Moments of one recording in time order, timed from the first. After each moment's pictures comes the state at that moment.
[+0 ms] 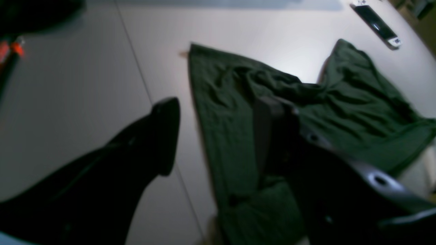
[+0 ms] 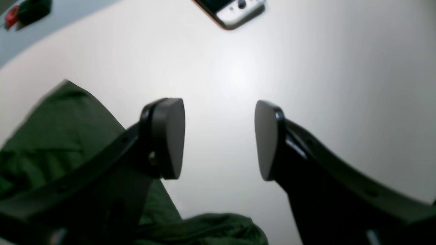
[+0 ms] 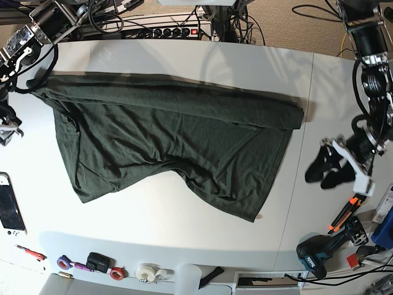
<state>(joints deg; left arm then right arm) -6.0 -24.2 -18.5 90.0 -54.6 -37.6 51.8 3.2 18.4 52.5 99.9 16.0 13.4 -51.5</state>
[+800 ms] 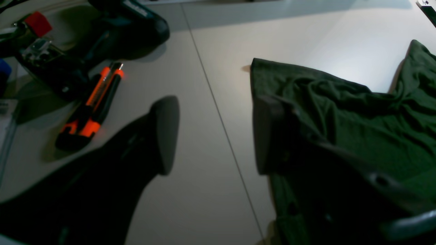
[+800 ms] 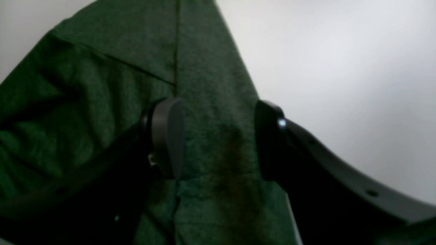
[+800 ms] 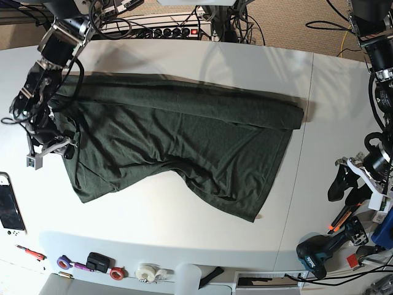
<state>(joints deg) -10.7 -28.5 -18.5 87.8 -45.3 -34.2 48.9 12.2 18.6 34.7 74.0 17.6 28.5 -51.6</state>
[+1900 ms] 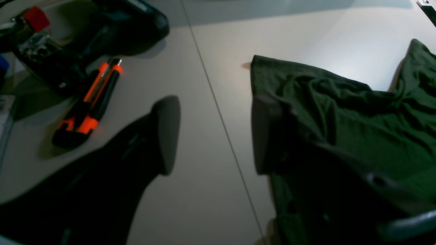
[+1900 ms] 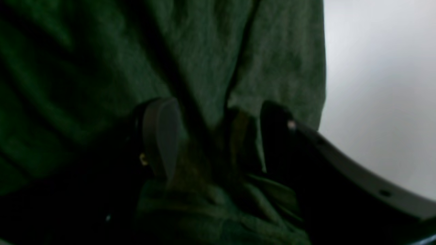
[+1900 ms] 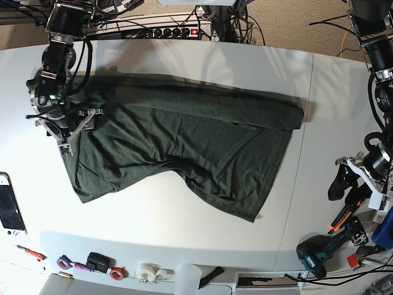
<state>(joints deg) -10.7 -28.5 -18.5 87.3 -45.3 -34.2 49.0 -1.5 18.4 19.6 92.9 4.5 22.5 -55.3</state>
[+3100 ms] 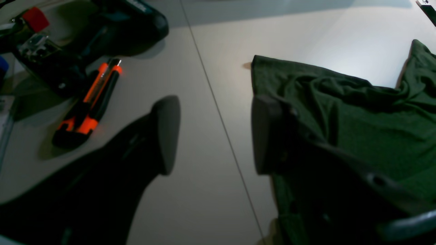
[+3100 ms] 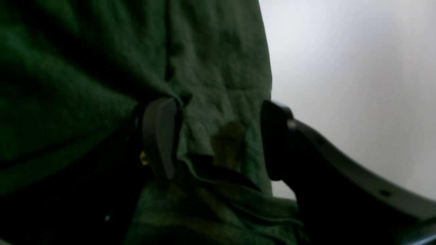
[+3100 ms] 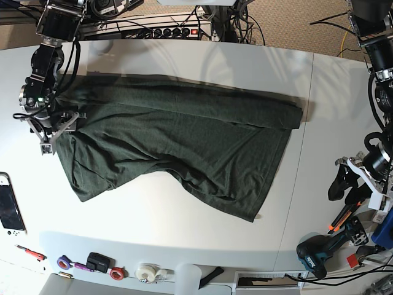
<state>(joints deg) -10.7 -28.5 -18.5 87.3 -45.3 -34.2 48.9 -0.3 22.1 22.7 88.2 5.7 20.4 -52.7</state>
